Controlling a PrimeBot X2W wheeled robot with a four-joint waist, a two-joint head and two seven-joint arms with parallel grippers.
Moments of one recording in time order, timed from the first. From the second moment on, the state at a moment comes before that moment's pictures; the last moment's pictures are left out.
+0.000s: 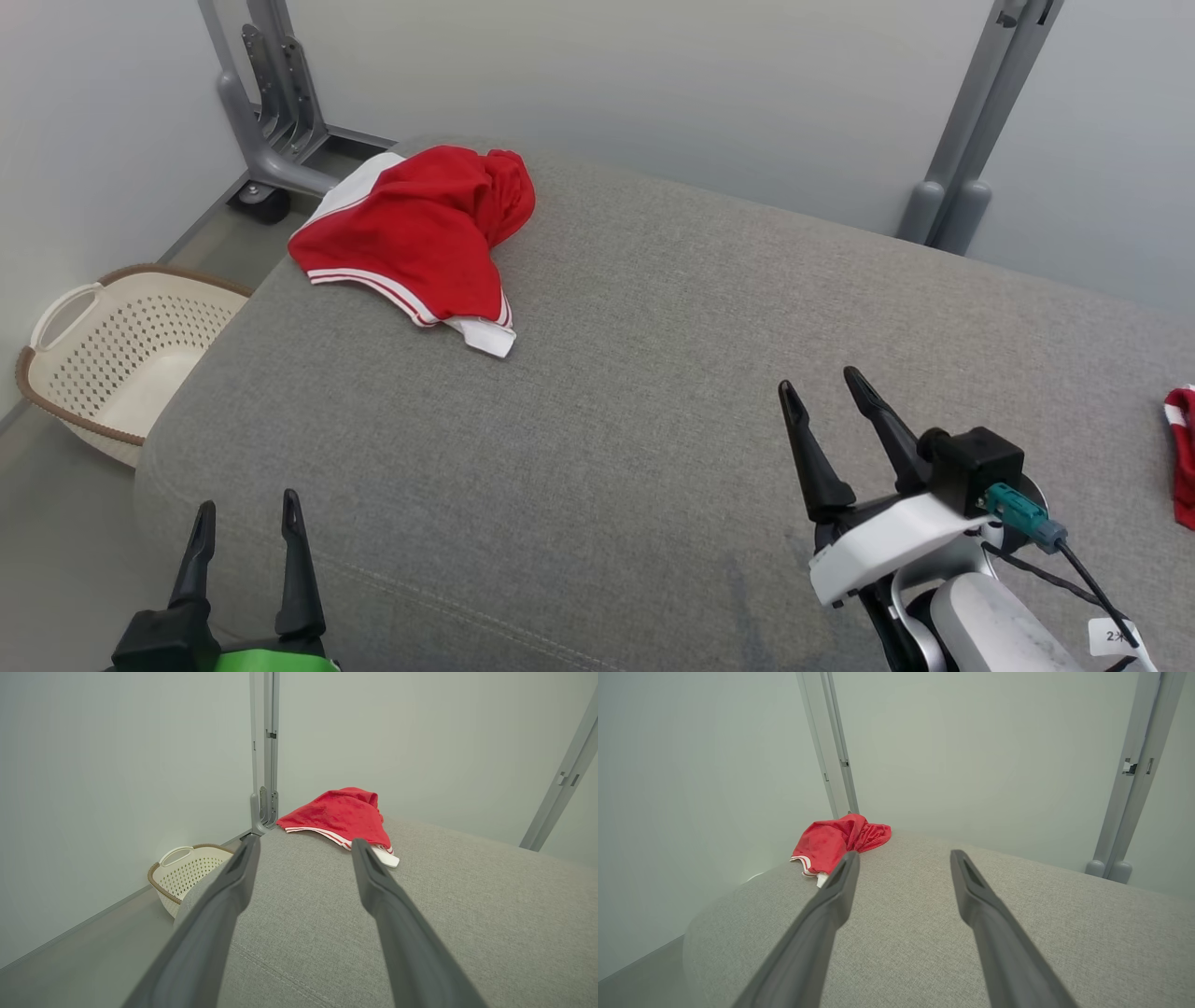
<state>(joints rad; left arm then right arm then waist) 0.20 0.05 -0.06 -0.05 -0.21 0.12 -0.24 -0.04 -0.11 0.40 0.10 0.31 -0.07 -0.21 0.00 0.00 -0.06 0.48</state>
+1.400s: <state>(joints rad) -0.56 0.13 0.04 0.29 -0.29 0.10 0.20 -0.27 -0.23 0.37 -0.06 0.18 -0.08 -0.06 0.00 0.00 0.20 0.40</state>
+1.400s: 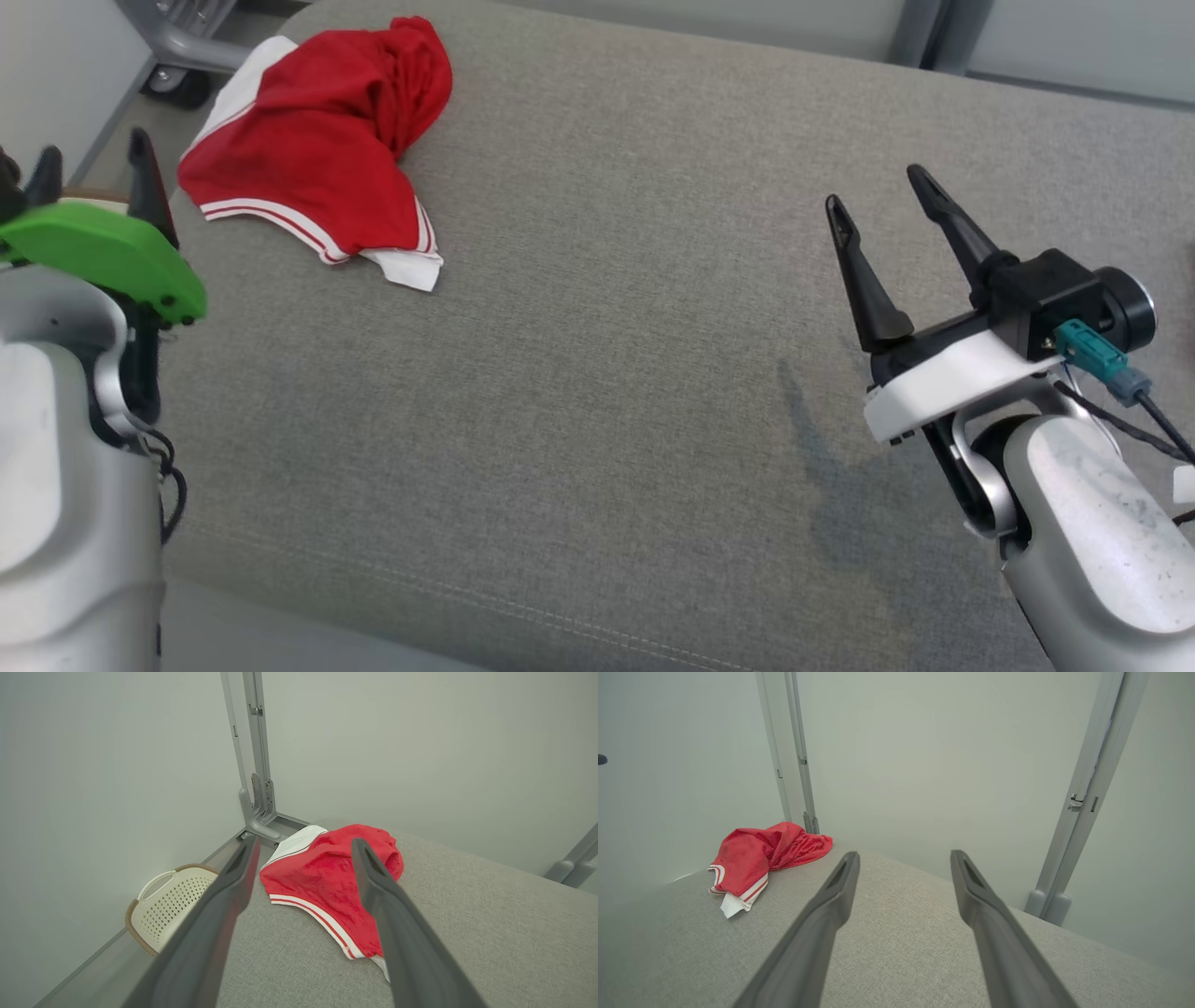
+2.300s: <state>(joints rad) -0.92 0.18 0.19 0.54 -0.37 0.12 0.36 -0.49 -0.31 0.33 -0.19 0.12 -0.06 0.03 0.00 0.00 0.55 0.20</state>
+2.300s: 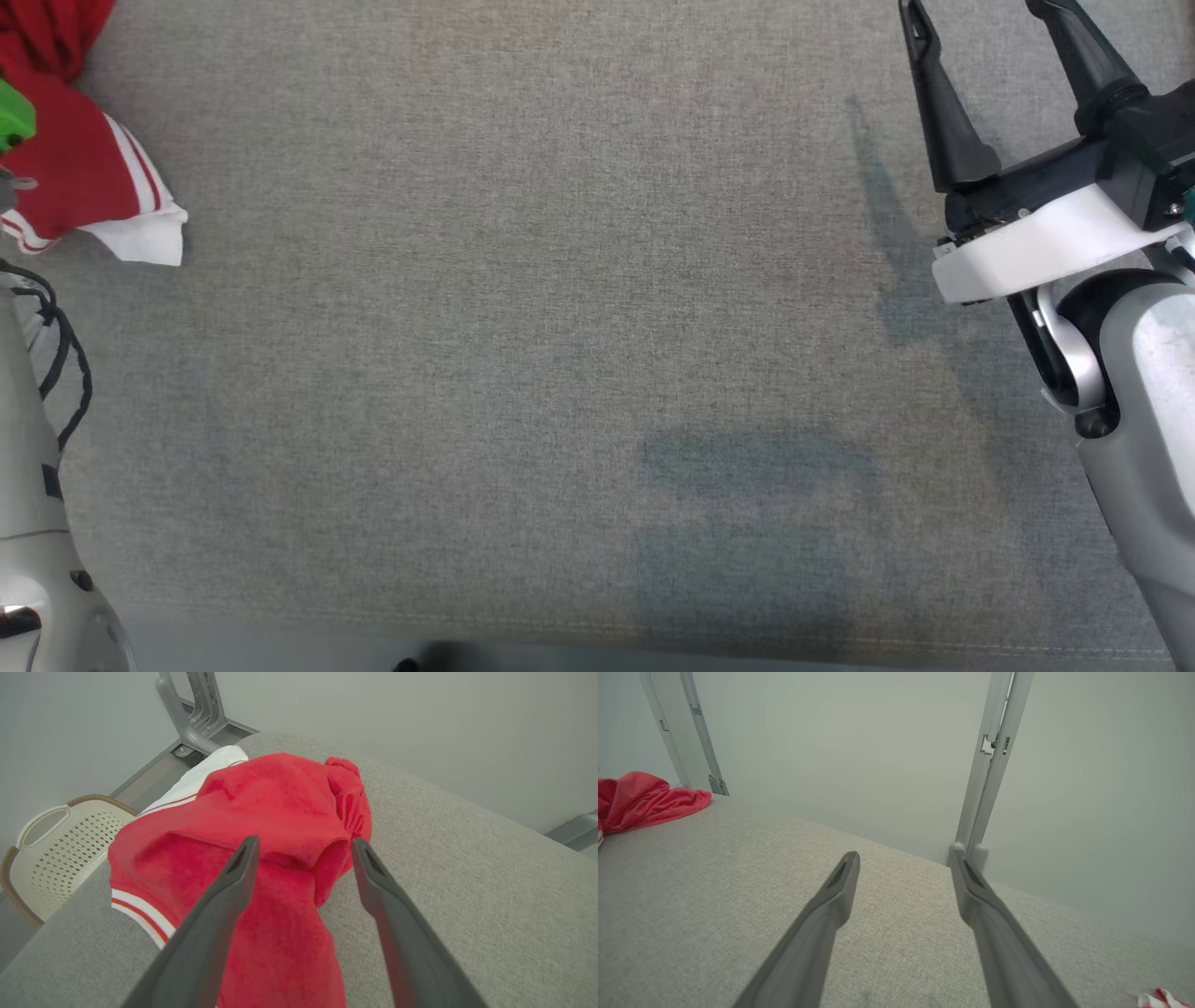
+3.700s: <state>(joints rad) -1.02 0.17 0.16 0.80 -0.30 0.08 0.11 -0.51 -0.32 0.30 -0.15 0.12 -0.06 0.00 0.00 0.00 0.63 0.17</state>
